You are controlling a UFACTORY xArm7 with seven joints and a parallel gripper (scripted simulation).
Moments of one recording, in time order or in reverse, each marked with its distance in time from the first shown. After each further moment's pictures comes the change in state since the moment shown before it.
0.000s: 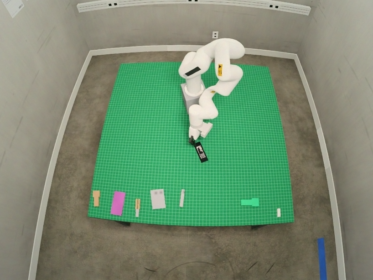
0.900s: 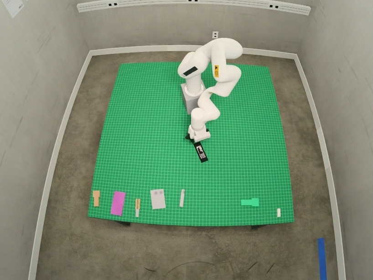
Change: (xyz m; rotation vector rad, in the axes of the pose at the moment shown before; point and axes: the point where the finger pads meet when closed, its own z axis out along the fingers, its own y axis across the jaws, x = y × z) arm -0.001 0.000 0.000 0.024 -0.107 0.637
